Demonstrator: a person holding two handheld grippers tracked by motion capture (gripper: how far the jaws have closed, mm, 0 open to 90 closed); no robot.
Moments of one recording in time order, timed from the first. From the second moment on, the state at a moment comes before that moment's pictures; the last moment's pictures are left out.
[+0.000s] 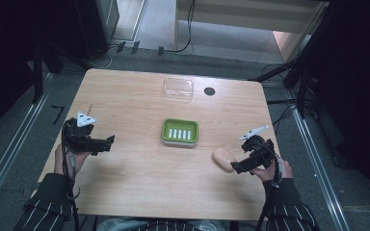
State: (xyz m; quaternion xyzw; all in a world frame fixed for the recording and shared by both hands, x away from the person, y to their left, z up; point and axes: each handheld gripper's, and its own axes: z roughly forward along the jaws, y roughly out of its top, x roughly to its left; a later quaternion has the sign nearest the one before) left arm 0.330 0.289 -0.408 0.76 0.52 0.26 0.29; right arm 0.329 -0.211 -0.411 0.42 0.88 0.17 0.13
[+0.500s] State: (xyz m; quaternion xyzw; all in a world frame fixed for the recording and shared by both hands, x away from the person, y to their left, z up) left arm 0.330 0.289 -0.408 0.76 0.52 0.26 0.29; right arm 0.347 -0.196 -0.409 0.41 0.89 0.16 0.12
